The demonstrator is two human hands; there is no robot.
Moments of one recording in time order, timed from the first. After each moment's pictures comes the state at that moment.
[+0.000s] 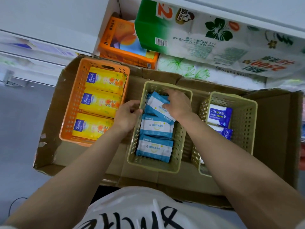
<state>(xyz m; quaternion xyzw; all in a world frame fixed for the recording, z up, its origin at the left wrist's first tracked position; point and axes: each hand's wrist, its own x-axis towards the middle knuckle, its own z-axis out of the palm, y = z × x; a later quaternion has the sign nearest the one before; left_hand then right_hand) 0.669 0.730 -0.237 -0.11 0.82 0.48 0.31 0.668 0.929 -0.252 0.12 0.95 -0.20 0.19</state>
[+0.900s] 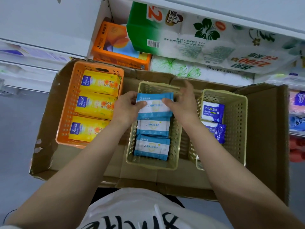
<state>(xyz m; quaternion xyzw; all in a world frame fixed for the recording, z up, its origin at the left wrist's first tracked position) 0.659 0.749 -0.206 -0.05 0.83 0.50 0.25 0.709 0.925 -0.201 0.35 0.78 -0.52 0.04</state>
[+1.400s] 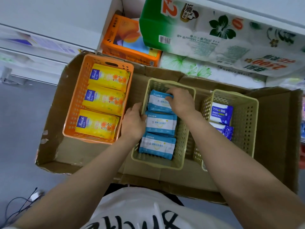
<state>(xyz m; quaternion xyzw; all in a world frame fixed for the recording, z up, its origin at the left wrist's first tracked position) 0.702 0.732 -0.238 -0.04 0.90 0.35 0.24 0.671 0.921 -0.244 0.15 0.95 -0.22 0.17</state>
